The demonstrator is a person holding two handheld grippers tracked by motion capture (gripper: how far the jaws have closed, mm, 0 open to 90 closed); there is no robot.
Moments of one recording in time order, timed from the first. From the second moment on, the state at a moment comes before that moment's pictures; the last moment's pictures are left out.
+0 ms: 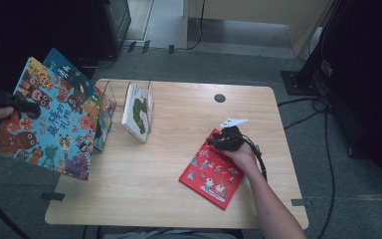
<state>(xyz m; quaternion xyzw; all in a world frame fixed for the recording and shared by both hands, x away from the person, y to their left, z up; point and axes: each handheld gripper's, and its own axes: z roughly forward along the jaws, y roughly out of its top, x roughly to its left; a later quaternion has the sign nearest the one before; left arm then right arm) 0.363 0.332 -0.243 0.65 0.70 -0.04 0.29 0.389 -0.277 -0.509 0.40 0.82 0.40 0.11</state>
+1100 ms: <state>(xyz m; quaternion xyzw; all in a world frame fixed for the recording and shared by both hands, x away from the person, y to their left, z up) 0.454 0.290 -0.268 0.68 0.69 0.00 0.25 0.343 -0.296 -0.512 0.41 0.81 0.40 0.13</state>
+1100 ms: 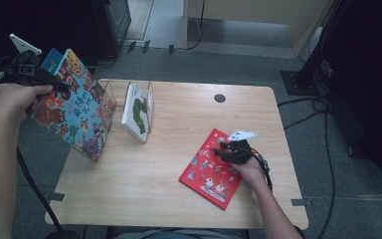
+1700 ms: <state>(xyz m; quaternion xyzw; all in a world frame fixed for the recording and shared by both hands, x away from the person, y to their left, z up) 0.442 0.298 -0.240 0.69 0.68 0.04 0.25 0.341 -0.303 -0.512 0.41 0.81 0.40 0.14</state>
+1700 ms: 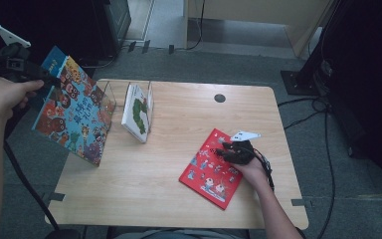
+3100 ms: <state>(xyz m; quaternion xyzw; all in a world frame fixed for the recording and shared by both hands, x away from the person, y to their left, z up) 0.424 0.131 -0.348 0.80 0.51 -0.07 0.30 0.310 -0.345 -0.511 0.46 0.78 0.40 0.15</state>
